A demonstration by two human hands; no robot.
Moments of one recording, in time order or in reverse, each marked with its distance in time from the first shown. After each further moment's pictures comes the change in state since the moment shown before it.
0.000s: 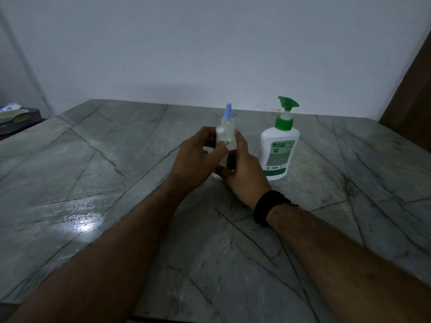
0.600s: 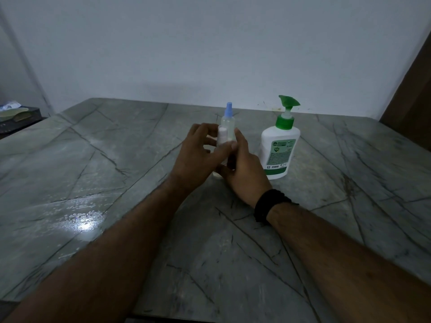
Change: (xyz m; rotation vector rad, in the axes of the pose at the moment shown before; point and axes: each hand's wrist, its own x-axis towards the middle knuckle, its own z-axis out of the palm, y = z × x) left_hand -0.001 -0.002 0.003 -0.006 0.028 -0.002; right_hand -0.002 -0.002 -0.001 0.023 -0.010 0.003
